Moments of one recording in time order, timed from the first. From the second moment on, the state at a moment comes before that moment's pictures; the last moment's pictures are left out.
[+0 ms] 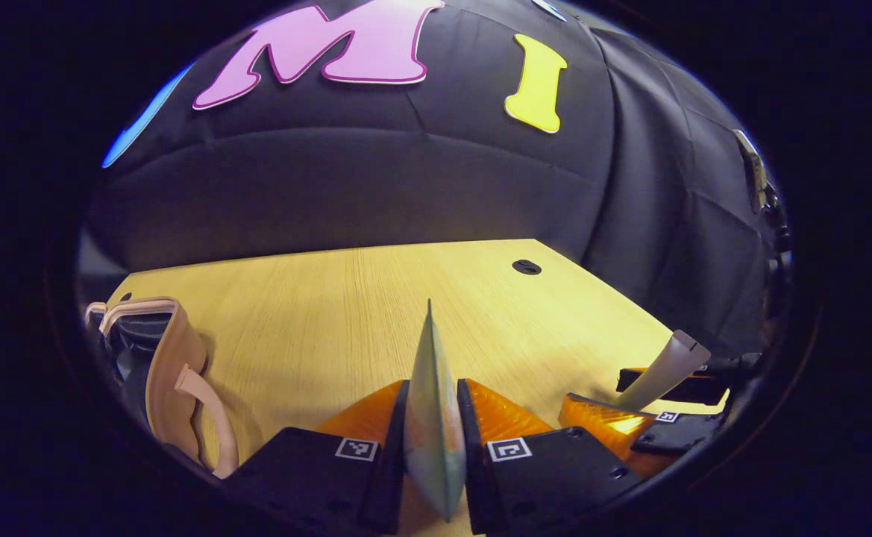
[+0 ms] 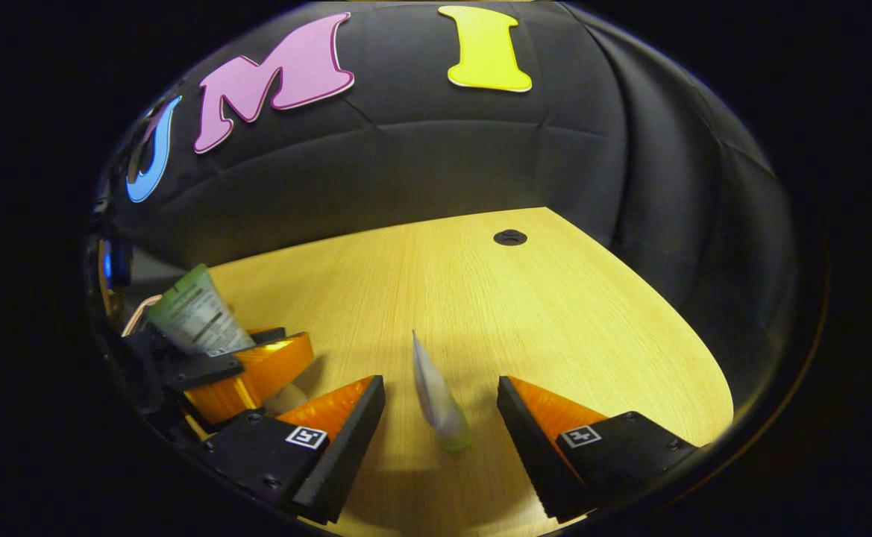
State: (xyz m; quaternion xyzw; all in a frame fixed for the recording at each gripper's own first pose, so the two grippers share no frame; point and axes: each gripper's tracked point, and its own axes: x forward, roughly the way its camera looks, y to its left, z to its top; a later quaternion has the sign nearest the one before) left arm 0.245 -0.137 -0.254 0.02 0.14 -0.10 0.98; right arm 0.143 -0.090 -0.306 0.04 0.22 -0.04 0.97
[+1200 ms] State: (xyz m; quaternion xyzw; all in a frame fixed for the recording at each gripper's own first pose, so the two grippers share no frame) left arm 0.076 0.049 -0.120 -0.03 0.08 0.01 1.00; right arm 0.057 0.059 -0.146 -0.03 0.13 0.10 0.99
